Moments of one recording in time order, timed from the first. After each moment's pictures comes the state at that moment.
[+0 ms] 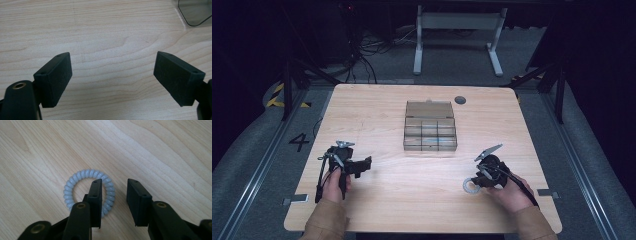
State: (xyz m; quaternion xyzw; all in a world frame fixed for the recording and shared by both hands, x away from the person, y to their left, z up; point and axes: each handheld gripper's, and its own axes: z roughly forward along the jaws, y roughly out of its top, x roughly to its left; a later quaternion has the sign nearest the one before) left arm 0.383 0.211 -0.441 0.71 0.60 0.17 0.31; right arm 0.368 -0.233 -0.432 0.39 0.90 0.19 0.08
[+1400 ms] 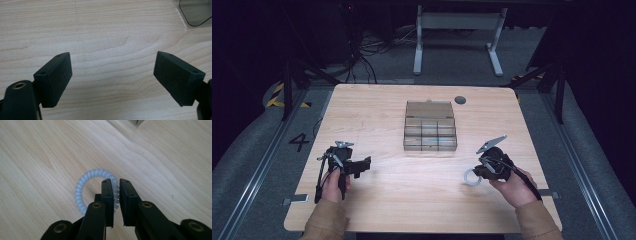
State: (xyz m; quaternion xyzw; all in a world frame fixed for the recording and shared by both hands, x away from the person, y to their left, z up) left arm 0.382 0.213 -0.441 0.71 0.60 0.17 0.31; right arm 0.367 -0.228 -0.387 0.38 0.90 0.21 0.09
